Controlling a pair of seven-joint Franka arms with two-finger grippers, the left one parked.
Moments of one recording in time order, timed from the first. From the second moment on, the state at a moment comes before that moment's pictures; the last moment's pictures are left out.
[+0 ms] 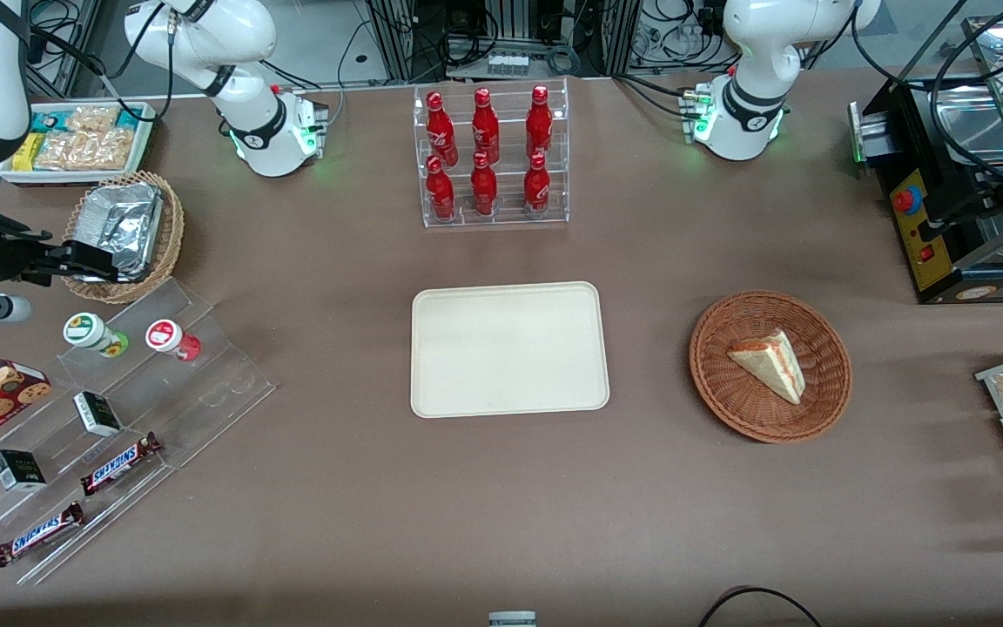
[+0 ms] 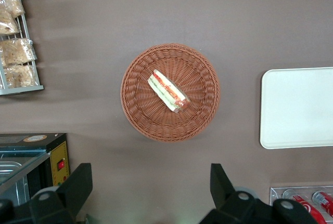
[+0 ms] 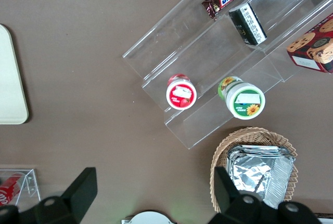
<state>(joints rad) -0.01 -0.01 -0.09 -1.73 -0.02 1.56 -0.10</state>
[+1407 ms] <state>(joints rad) -0.16 0.01 -0.11 -1.94 -0.04 1.85 -0.82</state>
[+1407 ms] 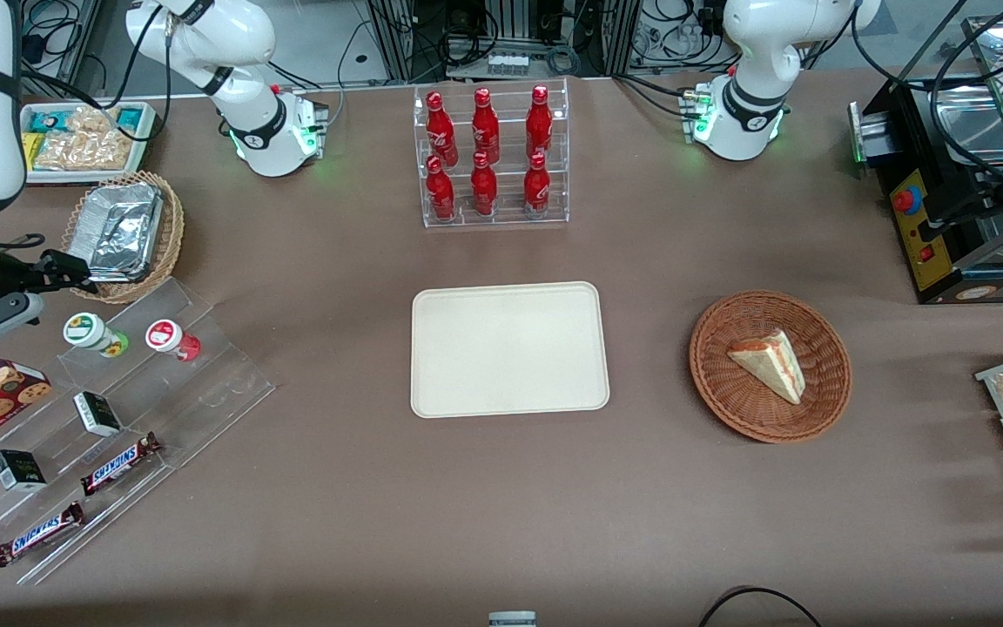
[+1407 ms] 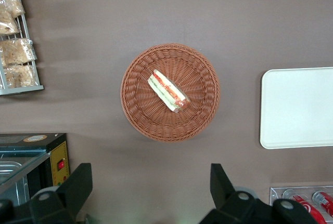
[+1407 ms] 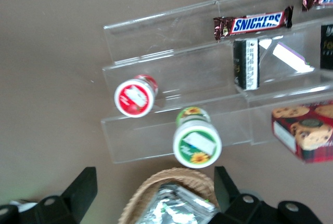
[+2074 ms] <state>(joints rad) -0.21 0.02 -0.11 -2.10 -0.04 2.11 -1.00</state>
